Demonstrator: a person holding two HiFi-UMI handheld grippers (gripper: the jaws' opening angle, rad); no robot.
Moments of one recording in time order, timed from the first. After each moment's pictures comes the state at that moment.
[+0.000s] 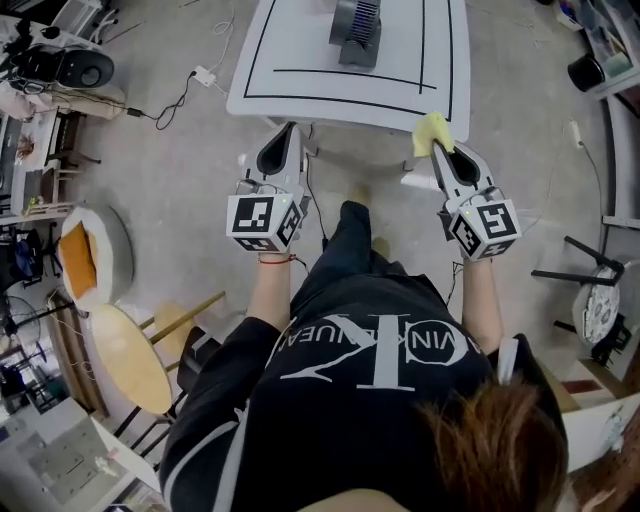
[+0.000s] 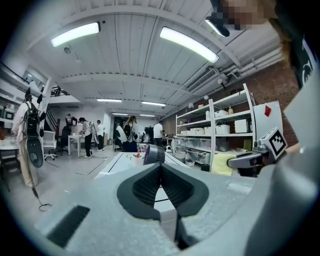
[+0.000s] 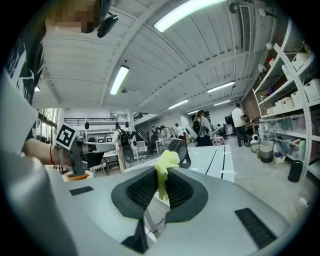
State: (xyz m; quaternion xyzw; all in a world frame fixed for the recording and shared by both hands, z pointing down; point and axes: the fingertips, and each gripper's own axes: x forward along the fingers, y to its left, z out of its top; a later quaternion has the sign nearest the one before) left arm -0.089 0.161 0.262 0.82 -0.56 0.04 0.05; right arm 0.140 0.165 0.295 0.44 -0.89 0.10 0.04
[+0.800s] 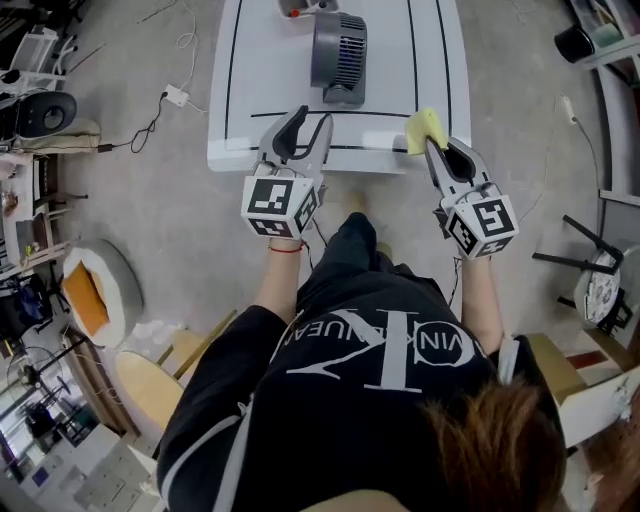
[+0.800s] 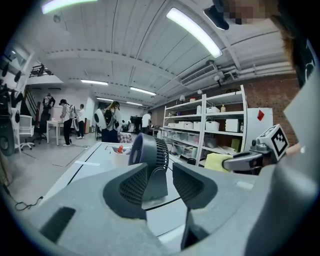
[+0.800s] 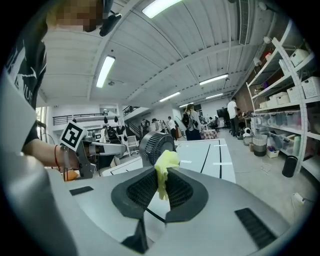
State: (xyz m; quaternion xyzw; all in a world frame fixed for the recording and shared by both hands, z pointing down) left arm -0.043 -0.011 0.303 0.87 -0.47 0.07 0.10; right arm 0.132 0.036 0.319 0.47 -0.87 0.13 0.07
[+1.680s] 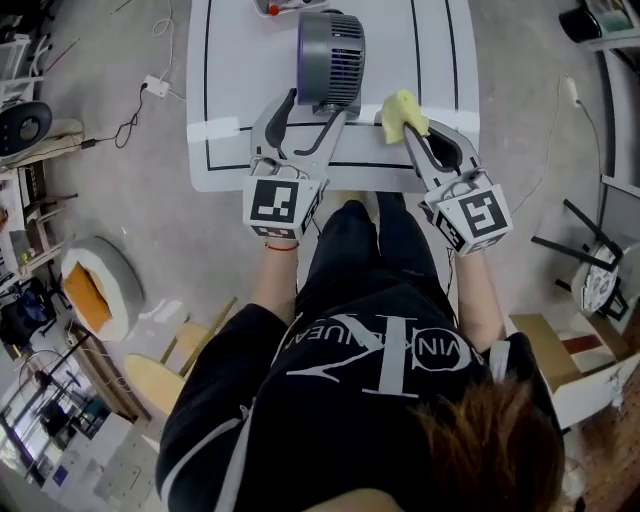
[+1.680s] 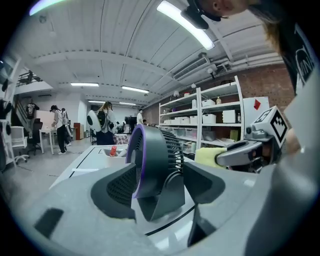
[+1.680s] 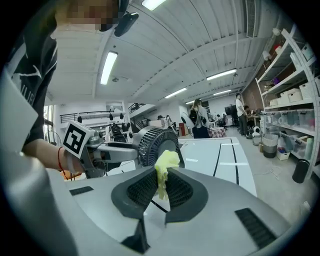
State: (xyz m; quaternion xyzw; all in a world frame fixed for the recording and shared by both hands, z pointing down) left arm 0.001 -0.089 0.338 0.89 -0.45 0.11 0.06; right arm 0.119 -0.046 0.346 0.43 -0.89 0.13 0.09
